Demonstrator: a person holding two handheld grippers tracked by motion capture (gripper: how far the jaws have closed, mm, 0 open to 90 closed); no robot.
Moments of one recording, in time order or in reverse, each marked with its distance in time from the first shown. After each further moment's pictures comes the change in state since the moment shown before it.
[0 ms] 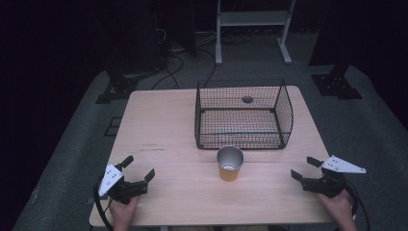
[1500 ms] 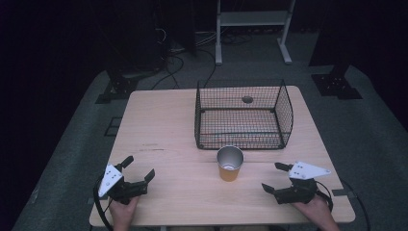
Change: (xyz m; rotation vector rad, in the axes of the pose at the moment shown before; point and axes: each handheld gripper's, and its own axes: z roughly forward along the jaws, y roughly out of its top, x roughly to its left) left arm -0.001 0.000 -0.001 -0.009 -0.007 0.001; right arm 0.084 0.031 0.025 0.060 0.215 -0.204
